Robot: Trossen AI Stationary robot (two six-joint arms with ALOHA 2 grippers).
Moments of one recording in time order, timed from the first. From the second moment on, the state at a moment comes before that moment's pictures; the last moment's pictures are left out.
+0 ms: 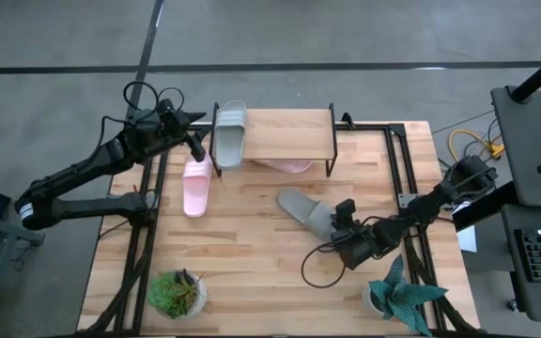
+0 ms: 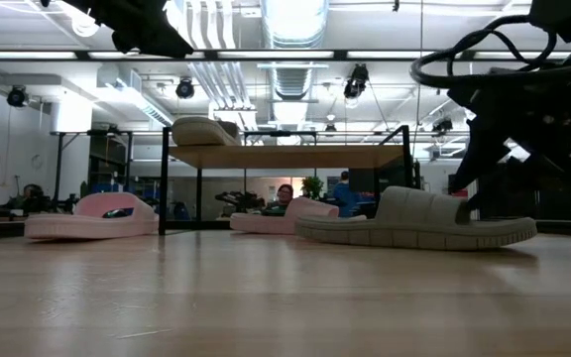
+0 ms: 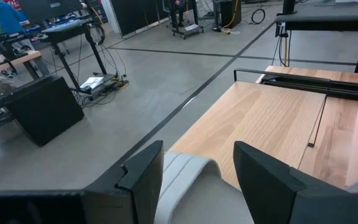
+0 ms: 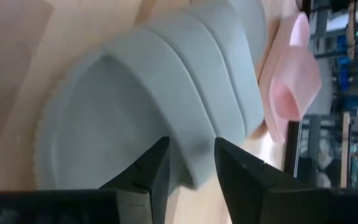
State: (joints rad) left arm 0.52 0.80 0.87 -0.26 -0.19 0.16; right arm 0.54 1.51 0.63 -0.41 0.81 -0.05
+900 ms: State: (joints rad) left arm 0.52 0.82 0.85 -0.26 -0.19 0.16; right arm 0.45 1.51 0.60 -0.25 0.88 -0.01
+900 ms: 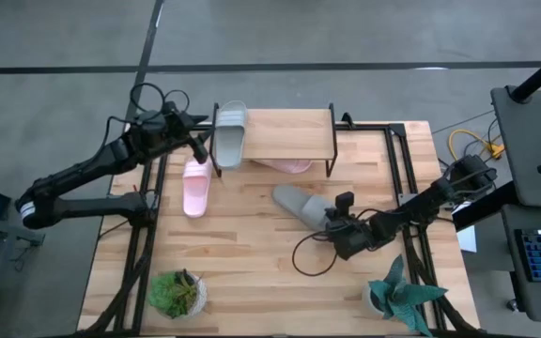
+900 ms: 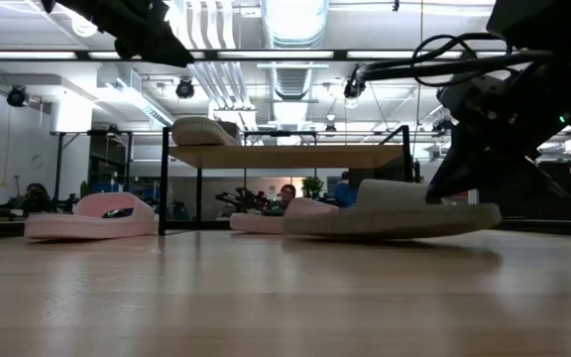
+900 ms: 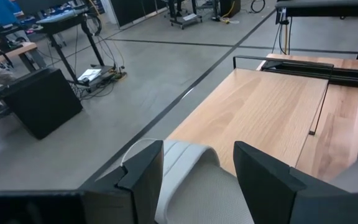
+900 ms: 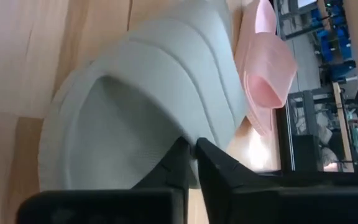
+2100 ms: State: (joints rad) left arm 0.50 0.83 0.80 -0.04 0.47 0.45; right arm 0.46 0.93 0.71 0.06 0.71 -0.29
